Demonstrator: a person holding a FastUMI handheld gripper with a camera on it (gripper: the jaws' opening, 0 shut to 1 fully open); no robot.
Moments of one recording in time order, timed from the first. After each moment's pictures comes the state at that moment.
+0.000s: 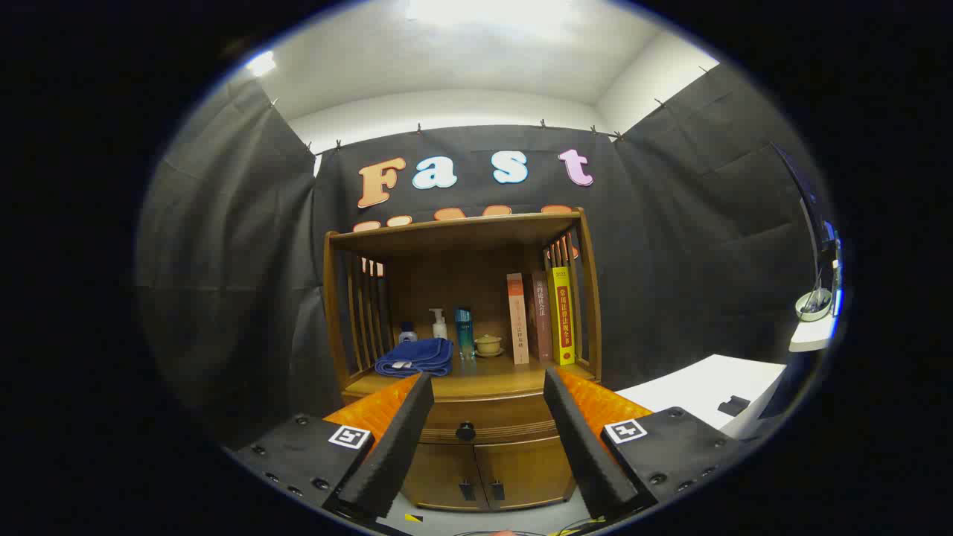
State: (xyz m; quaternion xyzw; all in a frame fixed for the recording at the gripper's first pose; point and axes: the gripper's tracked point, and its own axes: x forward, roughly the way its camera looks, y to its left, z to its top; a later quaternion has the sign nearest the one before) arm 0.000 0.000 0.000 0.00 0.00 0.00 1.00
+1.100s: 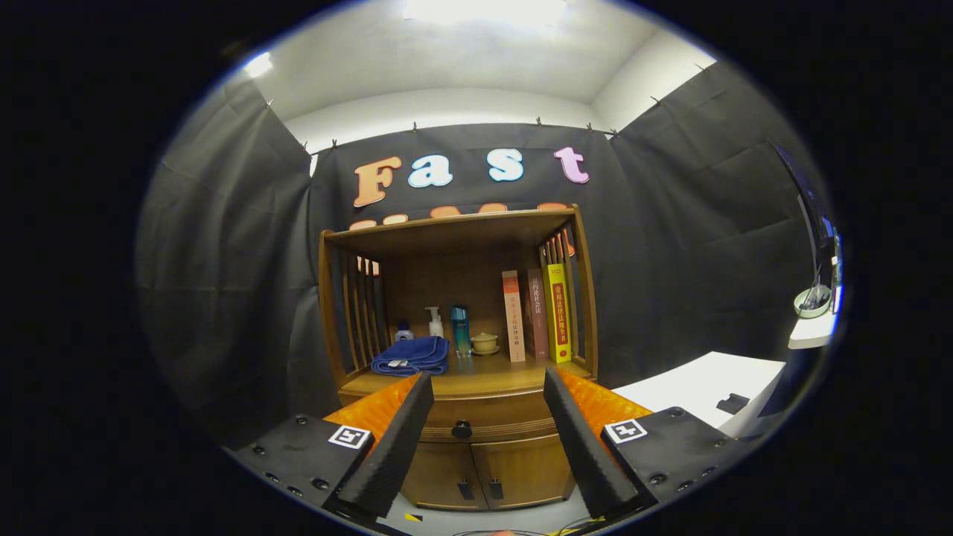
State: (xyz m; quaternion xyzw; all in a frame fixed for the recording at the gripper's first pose) arm 0.000 -0.004 -0.007 0.00 0.00 -0.01 1.00
